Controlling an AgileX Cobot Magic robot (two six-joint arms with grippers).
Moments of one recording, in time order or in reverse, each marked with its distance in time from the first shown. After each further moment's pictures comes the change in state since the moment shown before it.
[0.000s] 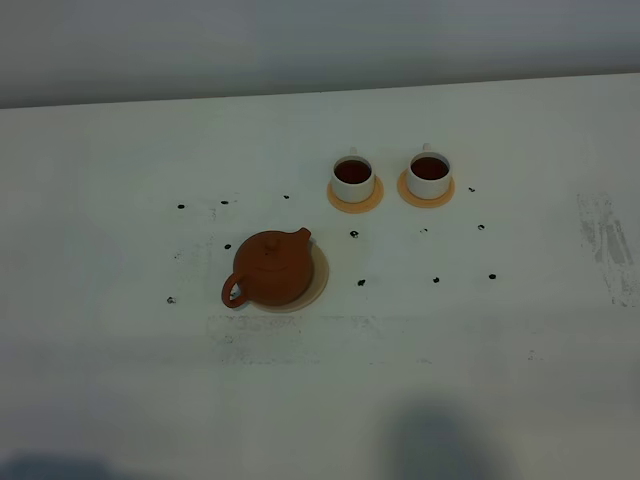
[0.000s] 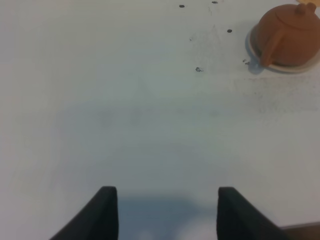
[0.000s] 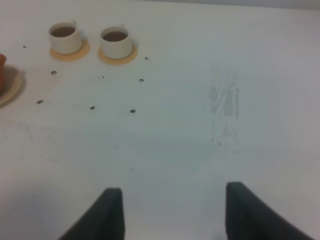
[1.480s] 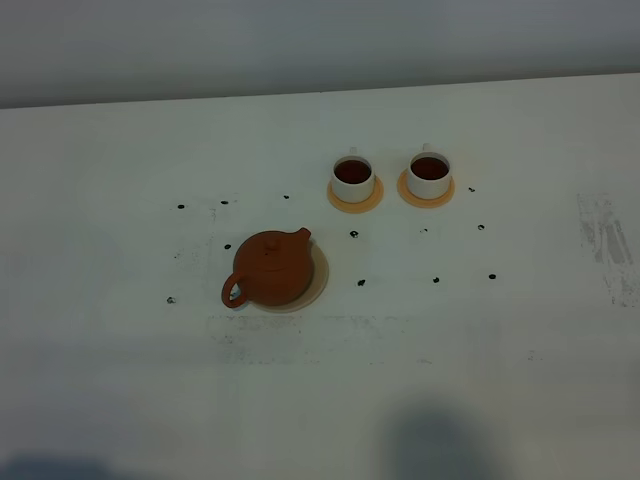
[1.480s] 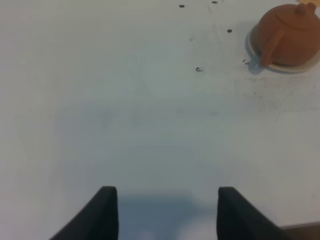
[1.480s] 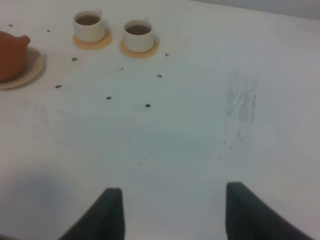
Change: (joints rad) left arm 0.000 0.000 0.000 0.000 0.000 0.001; right arm 0.133 0.000 0.000 -0.052 0.000 -0.004
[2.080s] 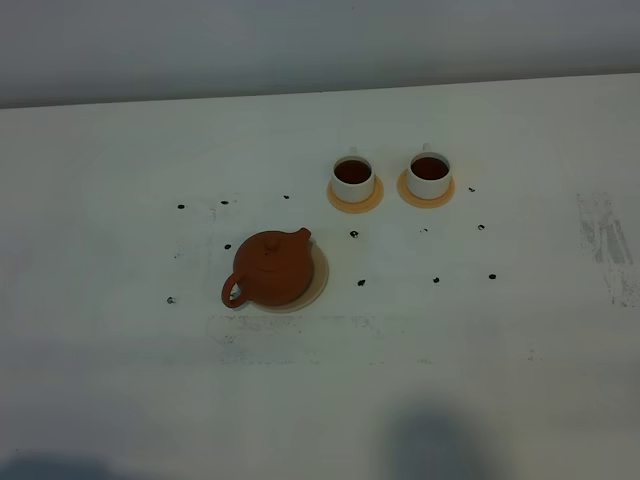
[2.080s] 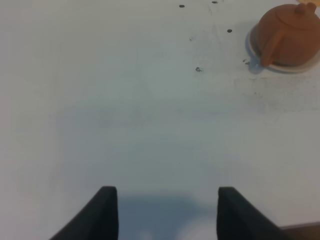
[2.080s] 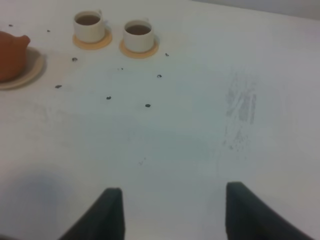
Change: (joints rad) left arm 0.000 0.000 0.000 0.000 0.000 0.000; right arm 0.000 0.000 0.000 0.000 0.000 0.000
